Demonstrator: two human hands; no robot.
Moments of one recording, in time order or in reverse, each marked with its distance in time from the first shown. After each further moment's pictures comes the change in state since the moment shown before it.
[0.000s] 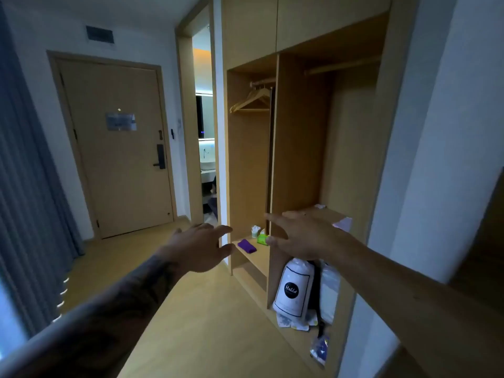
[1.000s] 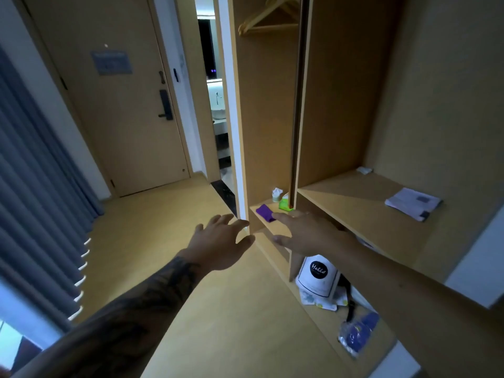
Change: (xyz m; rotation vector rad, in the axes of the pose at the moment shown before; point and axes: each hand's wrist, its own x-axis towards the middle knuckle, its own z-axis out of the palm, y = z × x) left_hand 0.289 -0.048 0.131 -0.034 -0.144 -0.086; right_hand 0.307 0.116 0.161 0.120 -0.184 -0.049
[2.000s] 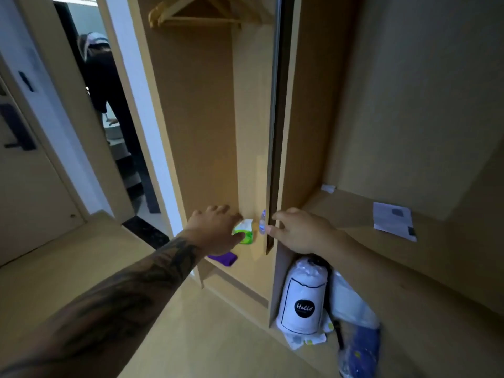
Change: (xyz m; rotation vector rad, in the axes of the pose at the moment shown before) left_hand 0.430 -0.109 -0.060 0.158 0.025 0.518; right_hand 0.305 0.053 -0.063 0.055 0.131 0.492
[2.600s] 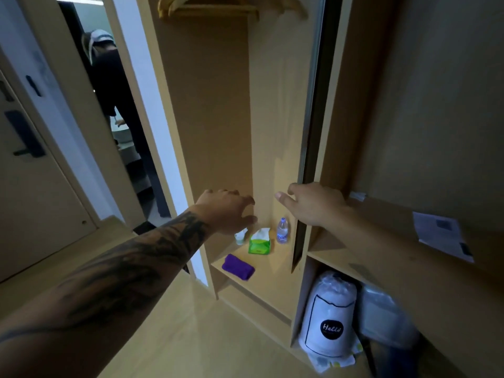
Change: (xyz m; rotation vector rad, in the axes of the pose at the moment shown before) left_hand 0.099 -0.086 -0.027 0.092 -0.009 0.077; right_hand 0.140 -0.025 -0.026 -0.104 0.180 0.071
